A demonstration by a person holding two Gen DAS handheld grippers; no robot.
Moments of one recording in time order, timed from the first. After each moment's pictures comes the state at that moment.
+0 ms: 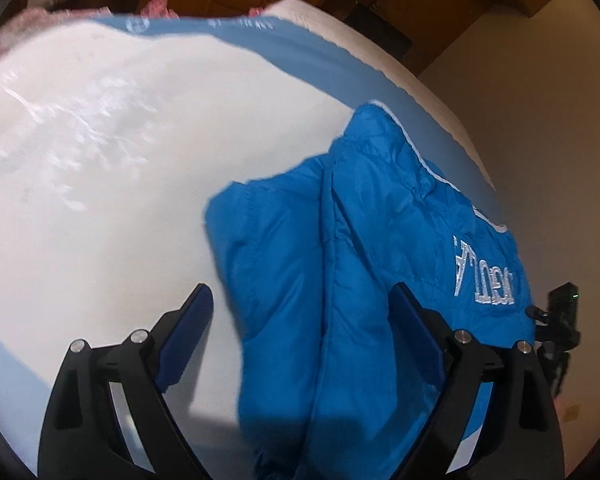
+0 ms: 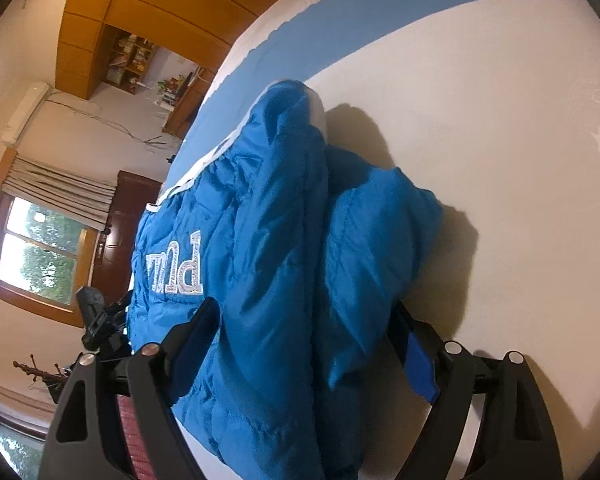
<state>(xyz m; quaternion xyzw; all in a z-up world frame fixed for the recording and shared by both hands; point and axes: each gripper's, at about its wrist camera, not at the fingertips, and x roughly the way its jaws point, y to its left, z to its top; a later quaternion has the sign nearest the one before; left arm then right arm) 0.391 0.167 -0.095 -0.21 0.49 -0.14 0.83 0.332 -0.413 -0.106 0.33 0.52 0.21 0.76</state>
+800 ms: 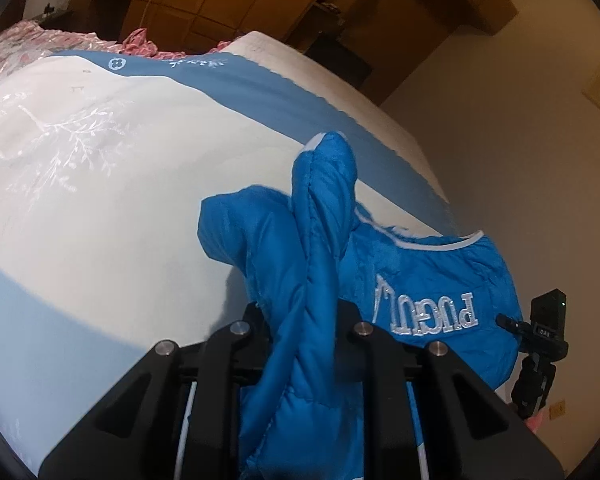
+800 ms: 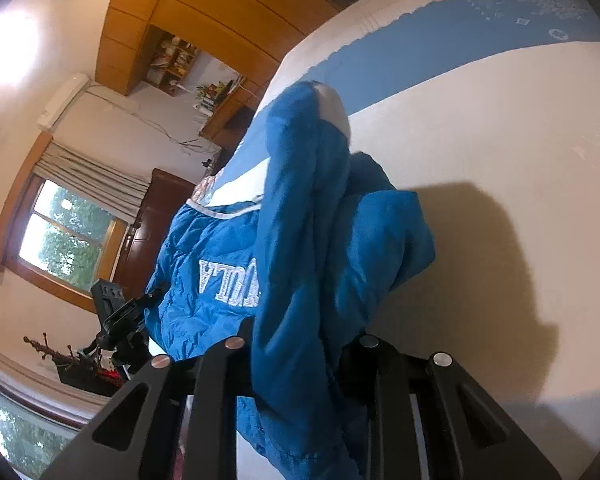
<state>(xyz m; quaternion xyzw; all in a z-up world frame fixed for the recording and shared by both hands) 0.300 0.122 -0.020 -0.22 0.43 -0.17 0.86 0.252 -0.398 -0.026 0.32 0.47 0.25 0.79</state>
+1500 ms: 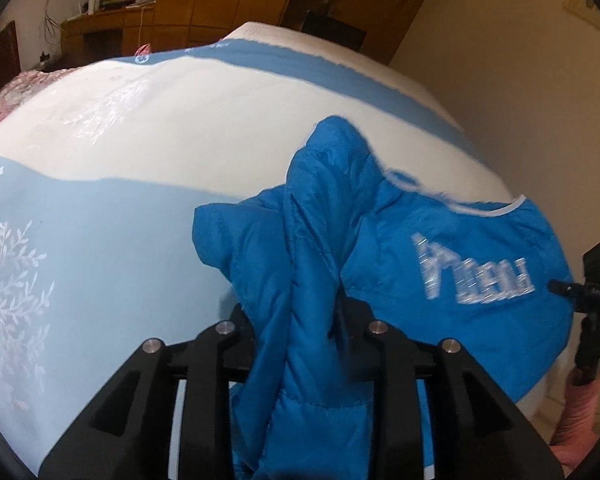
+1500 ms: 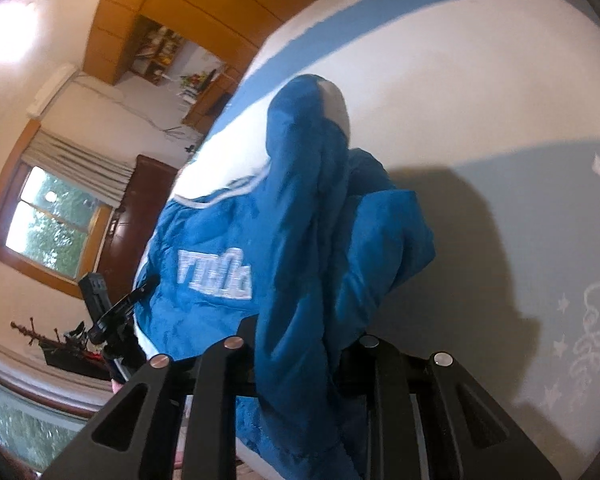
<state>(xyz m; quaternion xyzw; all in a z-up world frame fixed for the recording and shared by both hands) 0.174 0.108 -0.063 -0.09 0.45 -0.13 0.88 0.124 -0.402 -0.068 0.32 0.50 0.21 0.78</state>
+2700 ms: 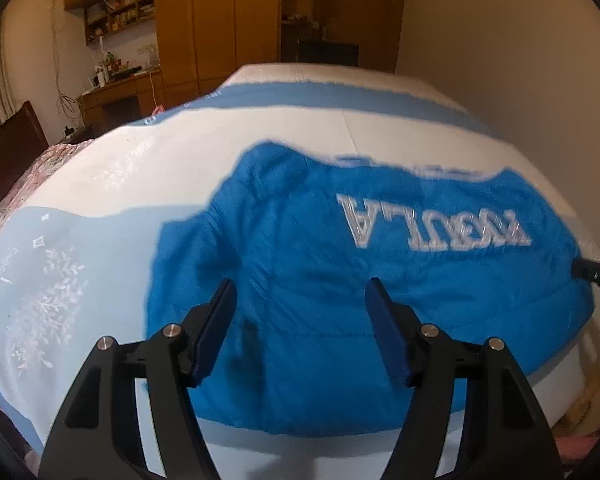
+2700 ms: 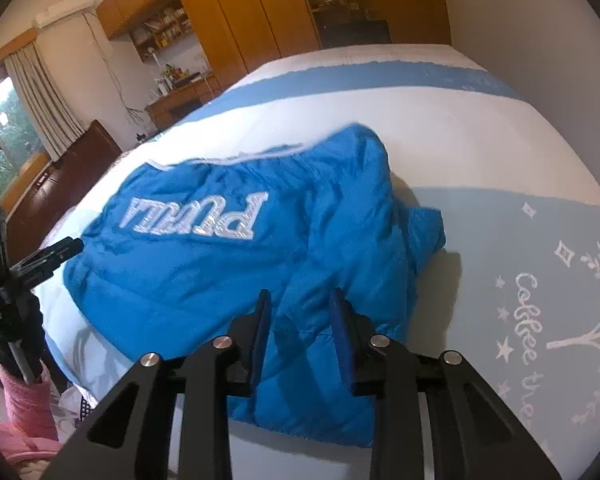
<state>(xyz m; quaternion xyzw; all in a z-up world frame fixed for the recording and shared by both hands) 0.098 0.017 -0.046 0.03 0.39 -0.08 0.92 0.043 -0.322 -0.048 0.11 0.43 0.11 0.89</state>
